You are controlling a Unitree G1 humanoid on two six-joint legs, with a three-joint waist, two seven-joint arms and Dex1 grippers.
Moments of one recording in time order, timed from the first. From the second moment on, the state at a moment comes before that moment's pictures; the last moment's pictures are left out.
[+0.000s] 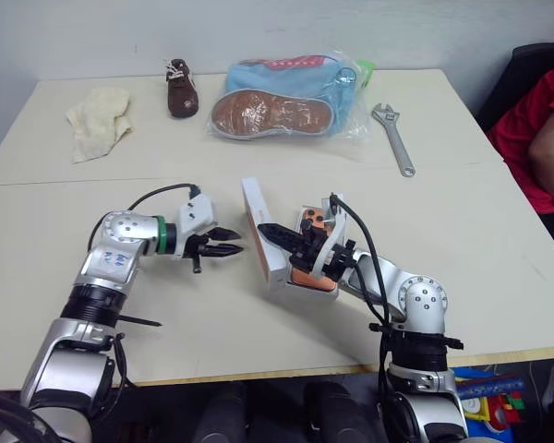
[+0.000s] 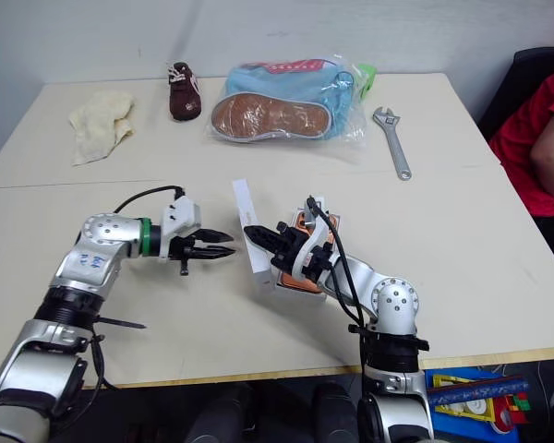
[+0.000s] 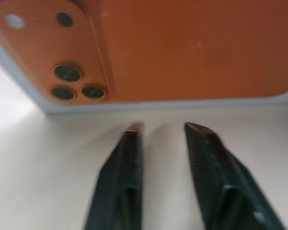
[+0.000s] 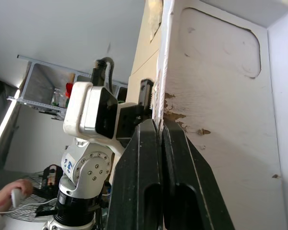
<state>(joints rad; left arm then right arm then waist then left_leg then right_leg) -0.70 0.58 -0.17 0.42 -0.12 0.14 -1.14 -0.46 -0.01 -0.15 -0.11 1.47 1.08 -0.19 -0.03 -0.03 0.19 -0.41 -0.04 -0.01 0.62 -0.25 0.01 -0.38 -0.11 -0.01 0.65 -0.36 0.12</state>
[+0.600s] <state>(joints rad) -0.86 0.36 -0.20 0.69 -0.05 -0.01 -1.09 -0.32 -0.30 -0.10 -0.36 1.37 1.07 -0.07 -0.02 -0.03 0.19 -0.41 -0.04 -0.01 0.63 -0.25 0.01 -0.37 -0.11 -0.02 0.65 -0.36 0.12</state>
